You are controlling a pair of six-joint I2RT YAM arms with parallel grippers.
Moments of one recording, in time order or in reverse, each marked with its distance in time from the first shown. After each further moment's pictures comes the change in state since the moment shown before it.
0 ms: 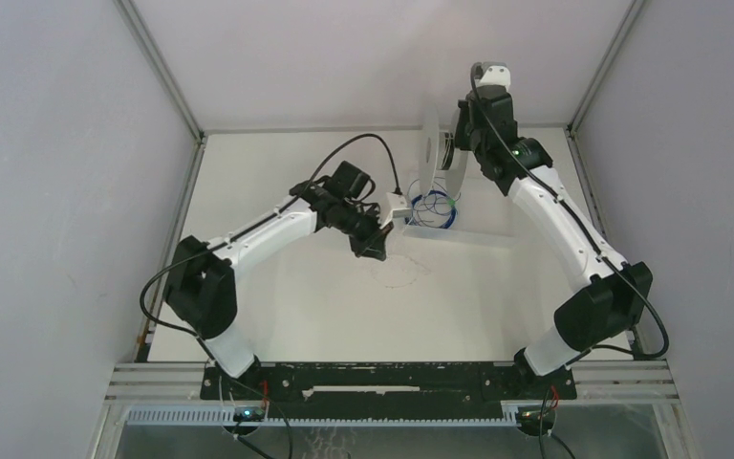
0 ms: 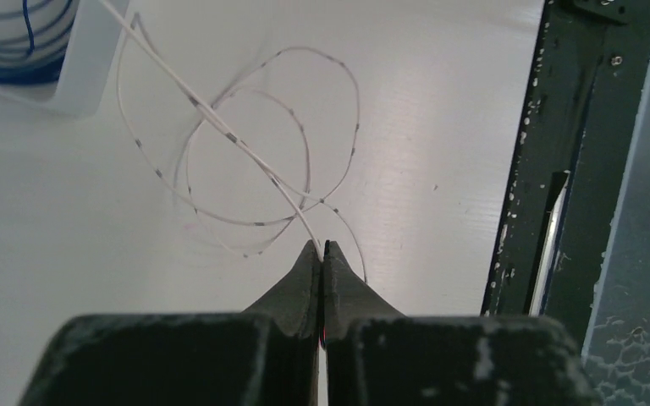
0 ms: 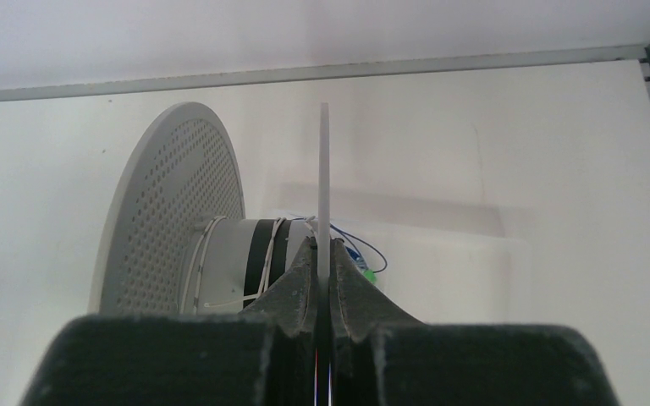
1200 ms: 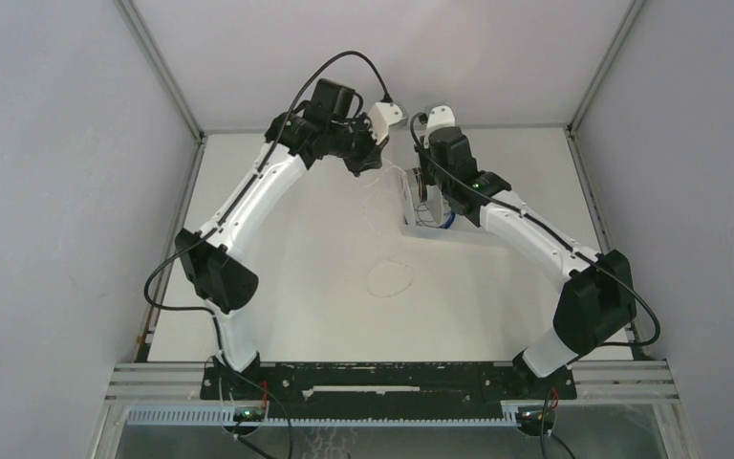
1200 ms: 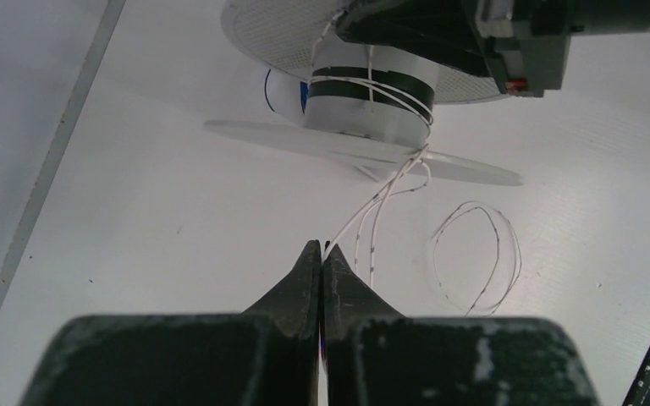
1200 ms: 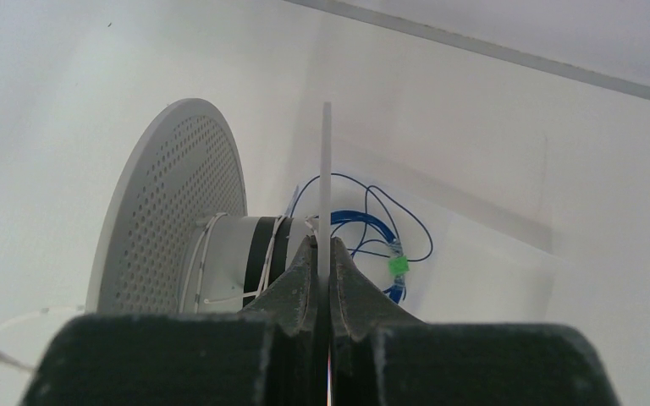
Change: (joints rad) left arm 0.097 0.190 0.747 -0.227 -0.241 0.035; right arm 0.161 0.005 -0.284 0.259 0.002 -0.196
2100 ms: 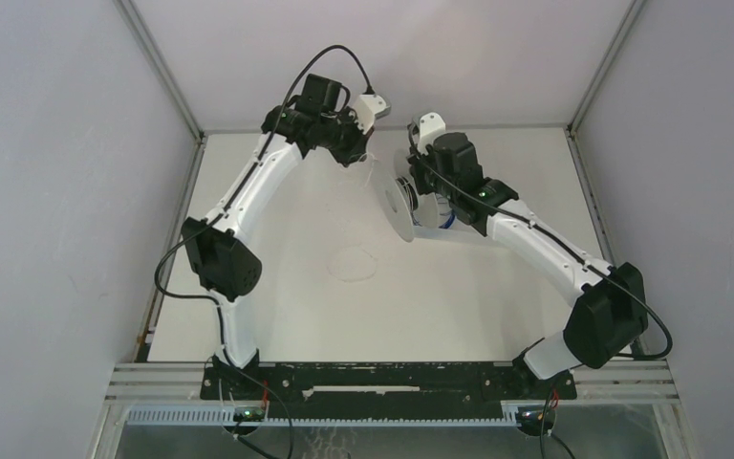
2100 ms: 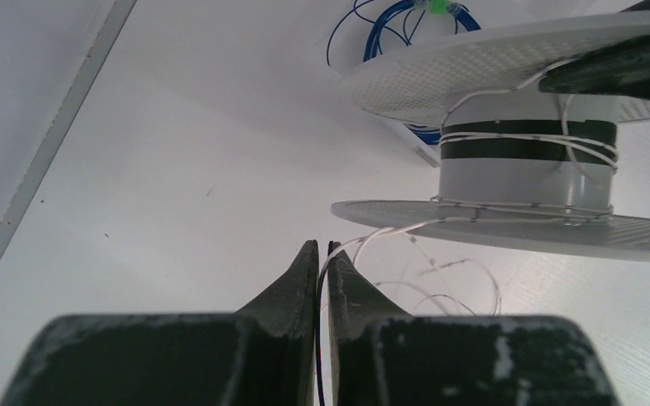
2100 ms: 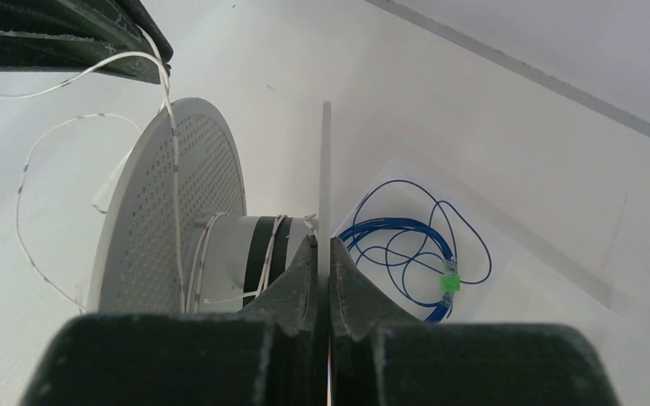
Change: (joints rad) left arm 0.101 0.088 0.037 0.009 -0.031 -0.022; right arm 0.026 -0.074 -0.060 0.026 -0.230 -0.075
